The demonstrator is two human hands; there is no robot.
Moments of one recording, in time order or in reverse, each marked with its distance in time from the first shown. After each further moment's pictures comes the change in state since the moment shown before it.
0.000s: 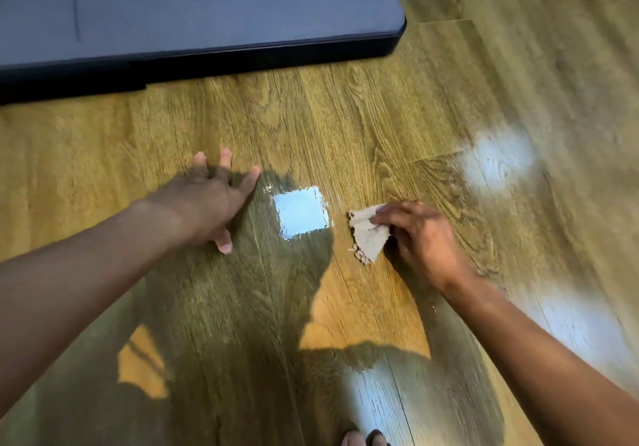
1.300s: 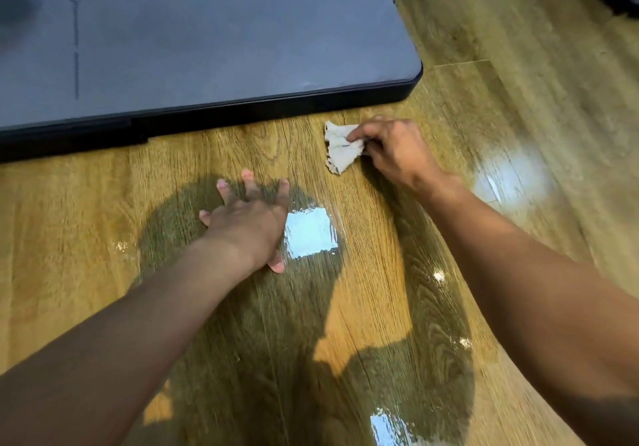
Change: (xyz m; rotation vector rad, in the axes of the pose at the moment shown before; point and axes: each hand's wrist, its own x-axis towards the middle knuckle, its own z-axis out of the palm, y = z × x) left_hand 0.042 0.034 -0.061 -0.280 -0.030 -0.137; right_hand 0.214 0.031 -0.008 -0.101 0.088 -0.099
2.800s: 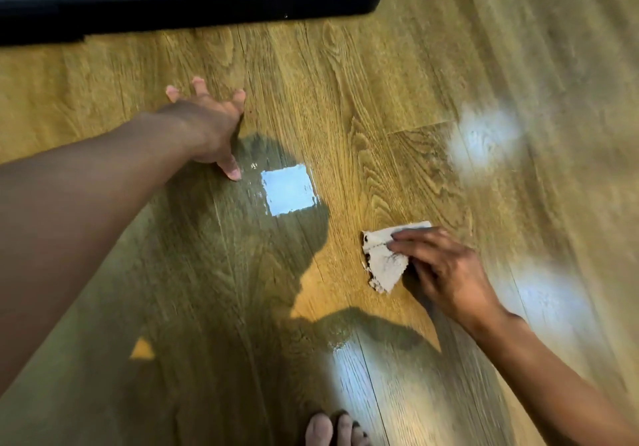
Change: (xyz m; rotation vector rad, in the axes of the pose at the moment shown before) left_hand 0.003 0.002 0.003 0.026 0.075 -0.063; right_hand -0.296 -0.012 -0.017 0.072 -0.050 0.020
